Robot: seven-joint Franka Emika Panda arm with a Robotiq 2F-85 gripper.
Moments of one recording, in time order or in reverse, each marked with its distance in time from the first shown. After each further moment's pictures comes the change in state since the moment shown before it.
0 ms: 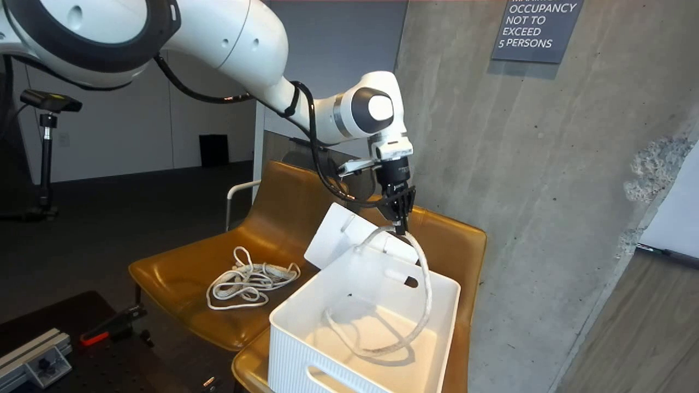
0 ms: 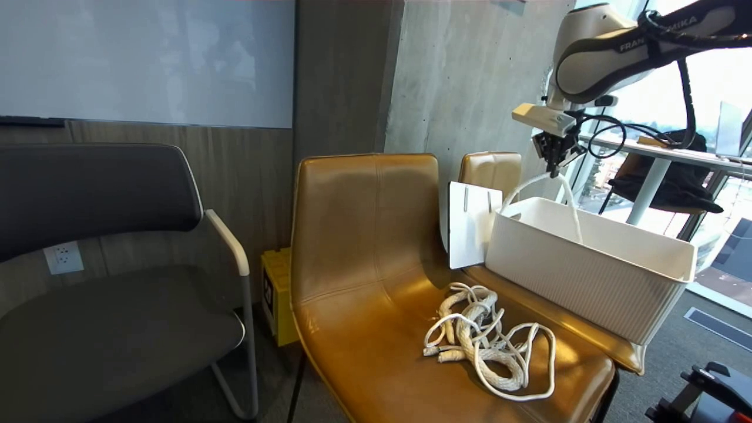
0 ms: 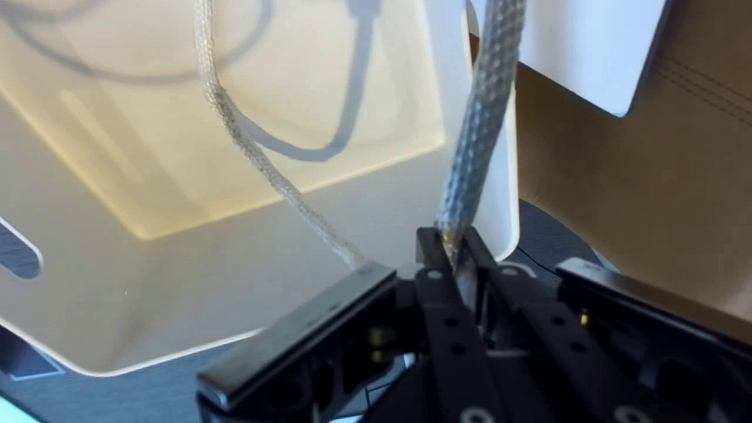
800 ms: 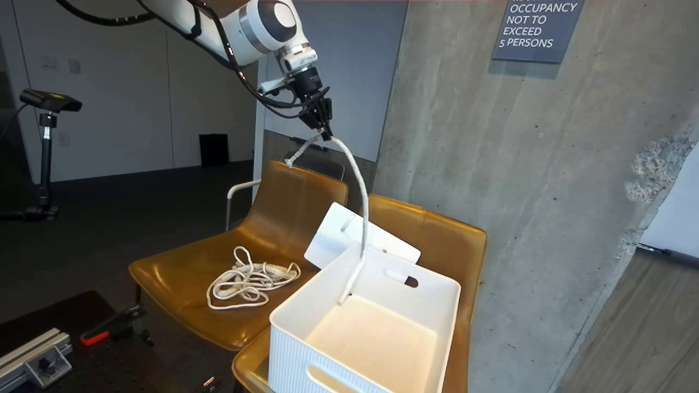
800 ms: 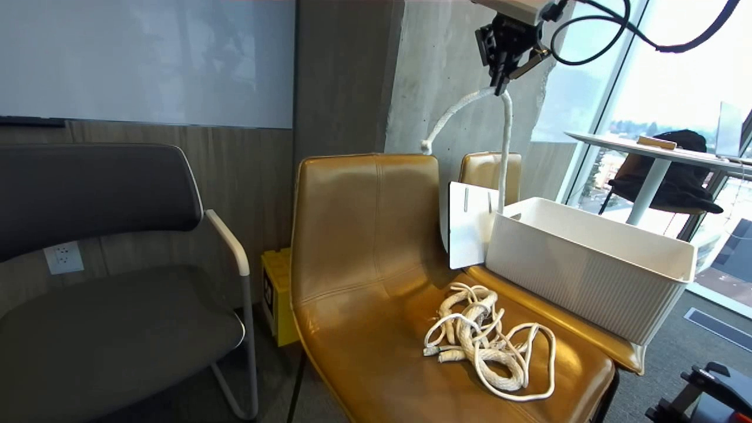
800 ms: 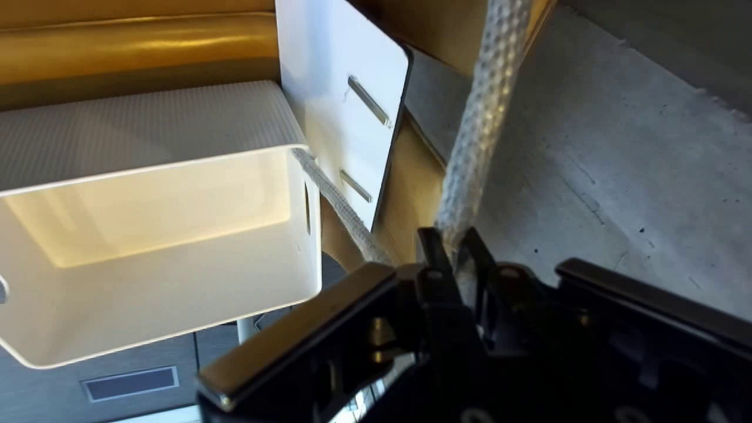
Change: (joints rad) arm 0.311 -0.298 0.132 -0.116 -0.246 -0.019 0.166
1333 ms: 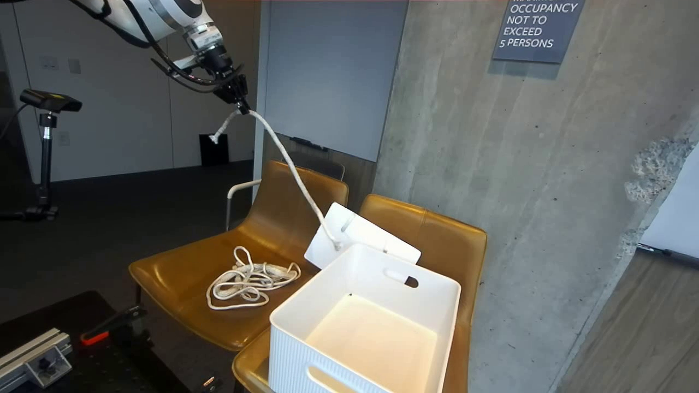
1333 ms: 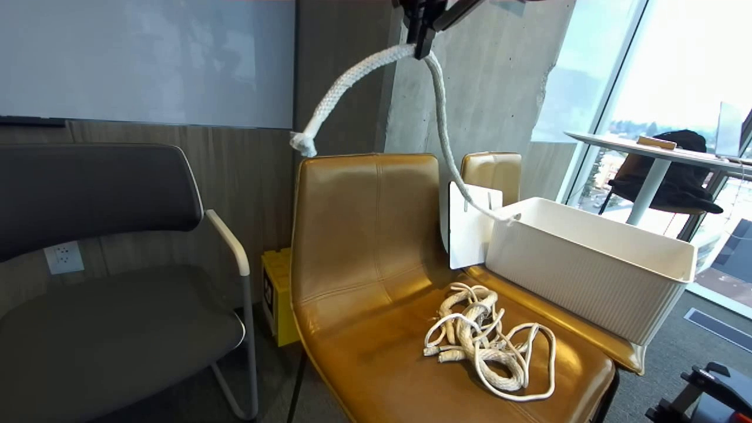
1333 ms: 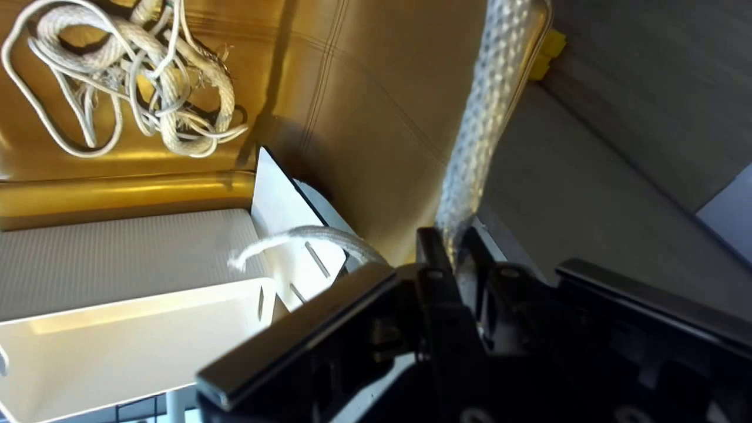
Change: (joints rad) arm 0.283 -0.009 0.133 0.052 -0.146 -0.124 0.216
